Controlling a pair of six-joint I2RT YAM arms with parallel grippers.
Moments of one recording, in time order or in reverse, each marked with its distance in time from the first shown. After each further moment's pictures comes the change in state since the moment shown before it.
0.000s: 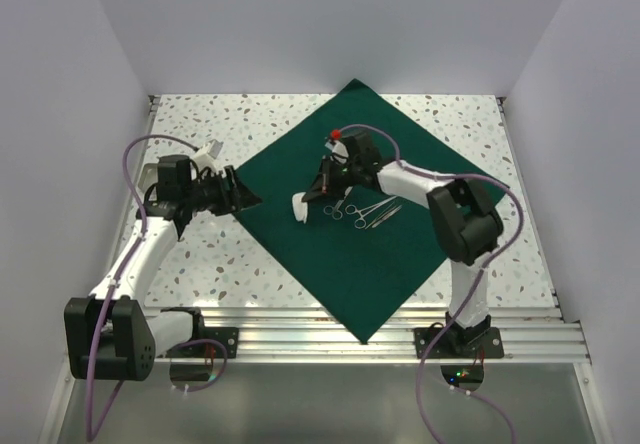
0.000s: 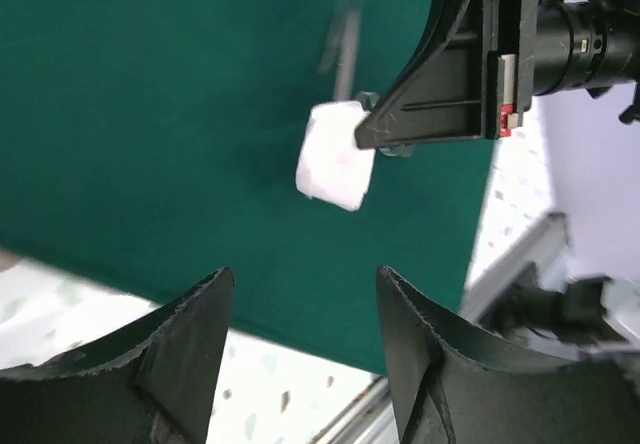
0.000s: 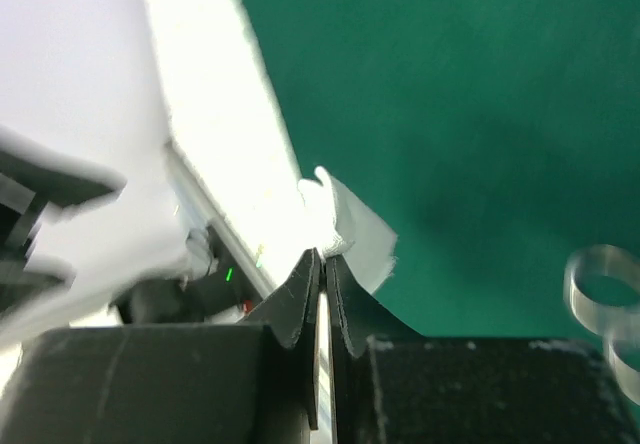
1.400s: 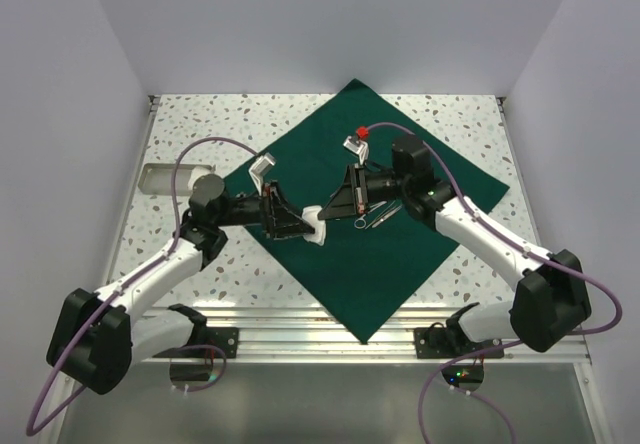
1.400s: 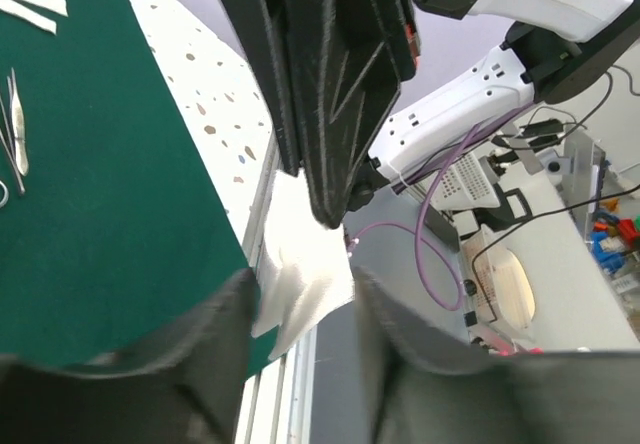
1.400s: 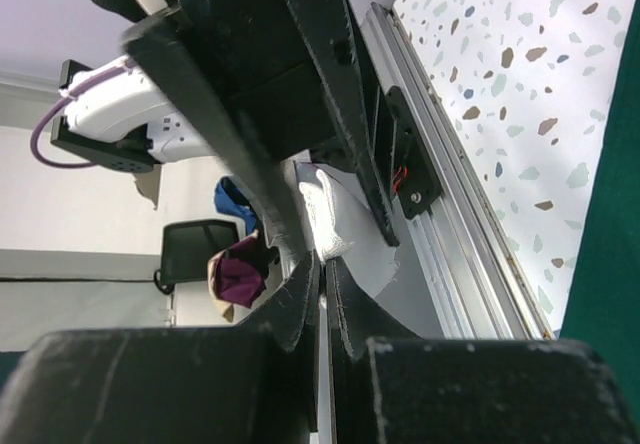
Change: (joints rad) left arm -0.414 -0.054 -0.206 0.884 0.419 -0.415; right arm -0.010 -0.696 -0.380 0.109 -0.359 0.067
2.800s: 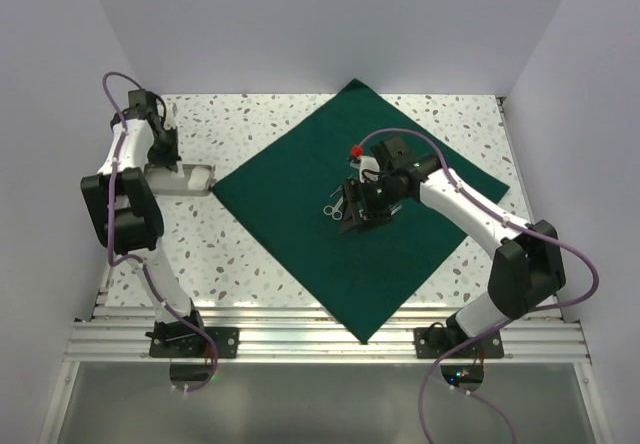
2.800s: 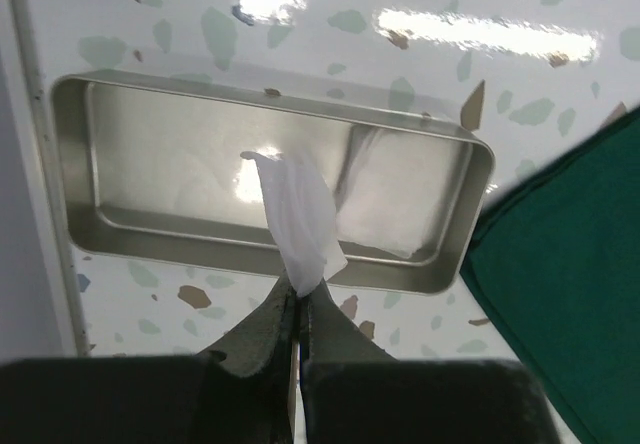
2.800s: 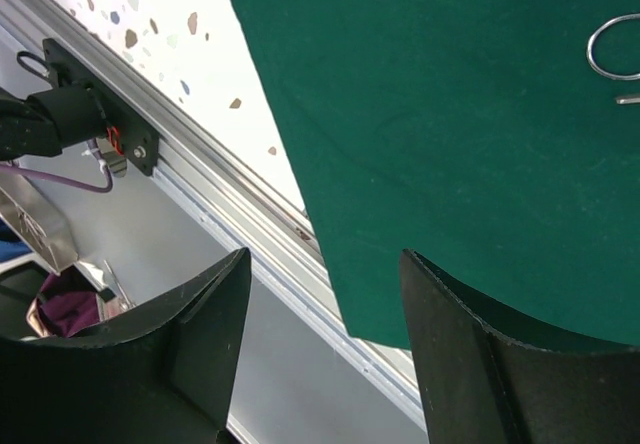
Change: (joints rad) left arm 0.674 0.891 1.120 -1.377 -1.016 0.876; right arm -0.015 0.189 0.248 -0.827 0.501 -0.542
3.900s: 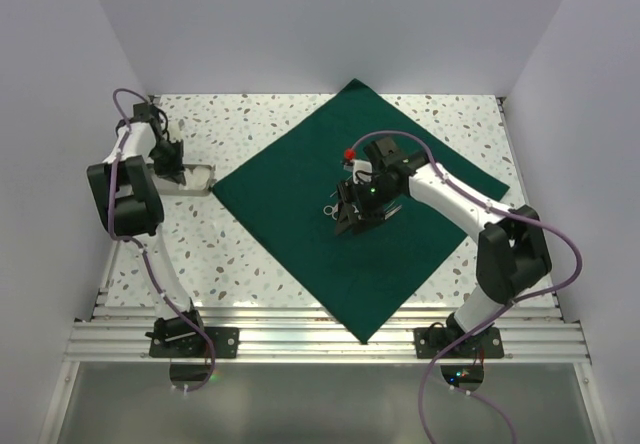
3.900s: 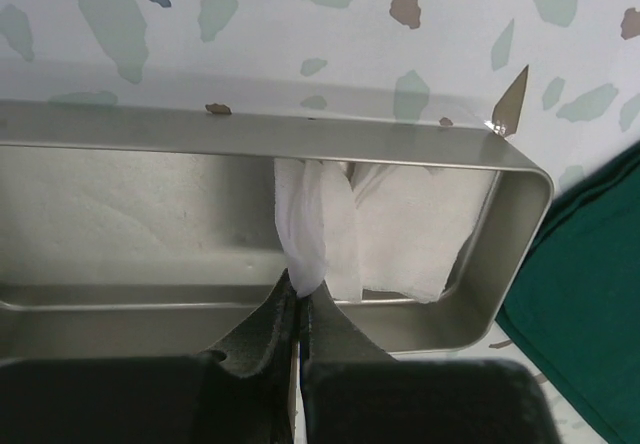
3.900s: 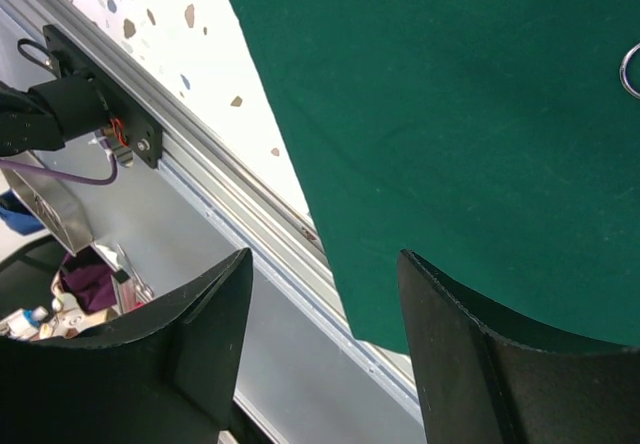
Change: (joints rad) left arm 0.039 0.174 0.050 -0.052 0.141 0.059; right arm 0.000 0.106 0.032 0.004 -0.056 -0.015
